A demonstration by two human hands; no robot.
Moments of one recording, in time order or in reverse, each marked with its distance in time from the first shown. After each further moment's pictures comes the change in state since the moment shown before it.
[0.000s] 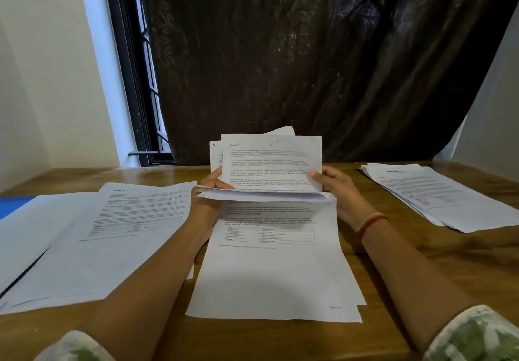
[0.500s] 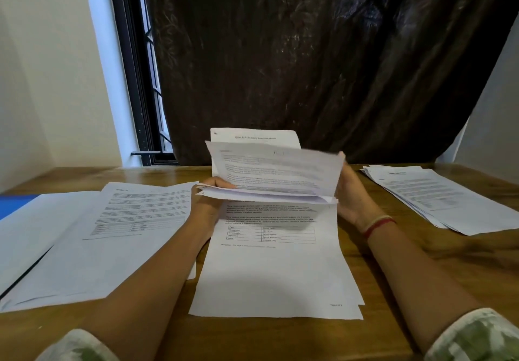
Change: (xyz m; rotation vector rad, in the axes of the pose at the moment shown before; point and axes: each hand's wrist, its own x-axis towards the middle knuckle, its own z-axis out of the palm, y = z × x) left_hand -0.012 0.001 -0.005 -0.175 0.051 0.013; right_hand -0.002 -0.003 -0.006 0.333 -0.141 0.103
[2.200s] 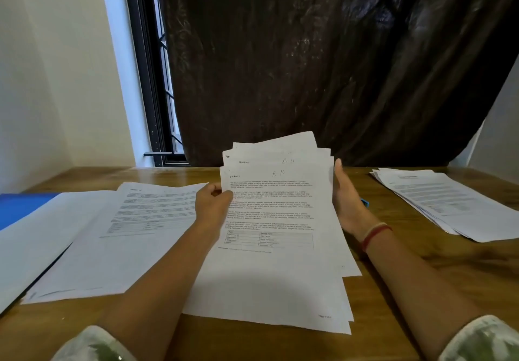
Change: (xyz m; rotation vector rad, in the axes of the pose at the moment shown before) left_hand 0.001 -0.006 -0.006 0.274 0.223 -0.066; right_hand 0.034 0.018 -0.006 -0.246 0.142 0.021
